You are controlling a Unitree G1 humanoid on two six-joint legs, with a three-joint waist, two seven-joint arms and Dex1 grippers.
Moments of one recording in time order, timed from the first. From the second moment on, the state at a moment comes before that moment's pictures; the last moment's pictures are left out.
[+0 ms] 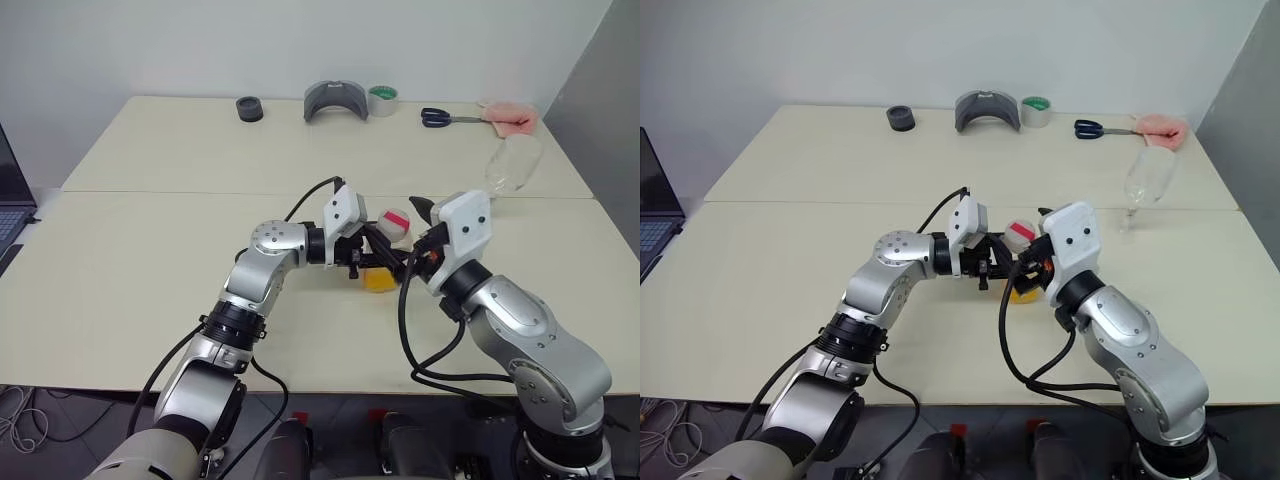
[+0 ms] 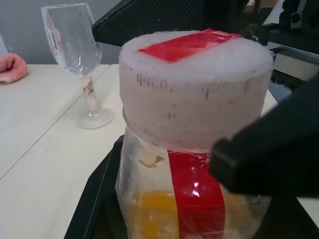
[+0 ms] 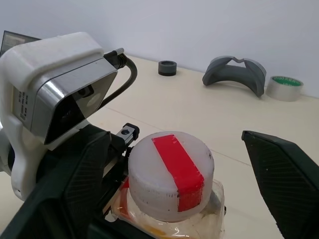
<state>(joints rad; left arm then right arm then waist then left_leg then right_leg) -0.75 0.25 -0.23 0.24 -0.27 0.23 -1.10 -0.32 -0.30 0.12 -0.82 0.40 0.88 0.07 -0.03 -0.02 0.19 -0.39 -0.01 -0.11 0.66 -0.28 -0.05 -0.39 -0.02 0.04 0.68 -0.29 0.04</state>
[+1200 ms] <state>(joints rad) -0.78 0.25 -0.25 0.24 -0.26 0.21 -1.18 -0.50 -0.71 -0.07 -0.50 0.59 0.68 0.84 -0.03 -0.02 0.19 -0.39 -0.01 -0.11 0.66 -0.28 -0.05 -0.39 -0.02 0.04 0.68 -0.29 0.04</state>
